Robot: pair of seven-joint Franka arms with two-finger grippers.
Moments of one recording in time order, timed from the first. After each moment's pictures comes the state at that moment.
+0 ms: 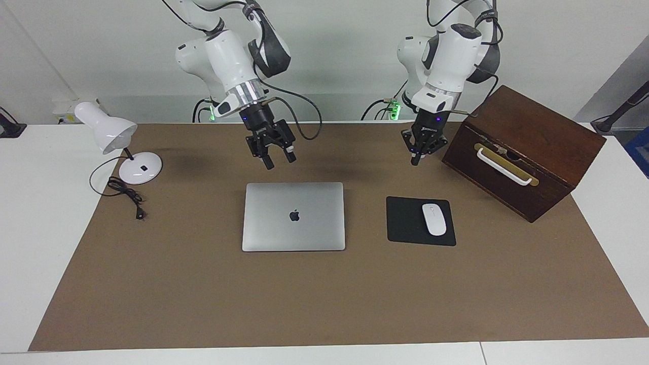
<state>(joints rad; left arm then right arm) -0.31 -0.34 -0.09 -2.41 -0.14 2.46 -0.19 0.58 -0.16 -0.01 -2.44 0.58 3.14 0.58</state>
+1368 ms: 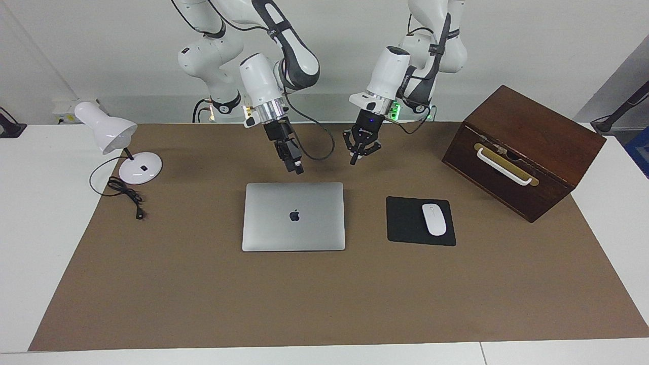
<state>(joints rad) -0.55 -0.19 -0.22 -2.69 -0.14 3.13 -0.32 0.81 -0.02 -0.01 -2.45 1.48 3.36 0.32</state>
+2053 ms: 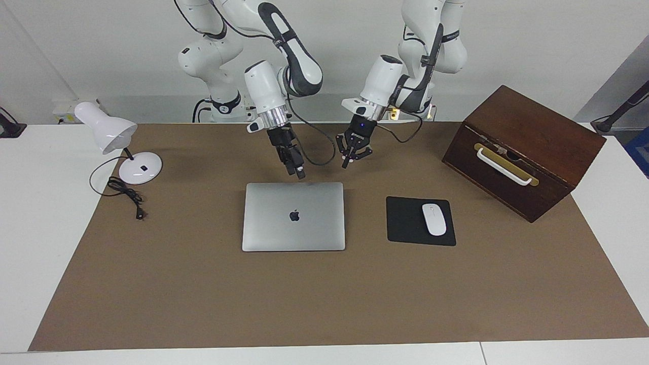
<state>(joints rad) -0.57 -0.09 -0.23 -2.70 -0.14 3.27 -0.20 0.82 0.04 -0.01 -2.45 1.48 3.36 0.32</state>
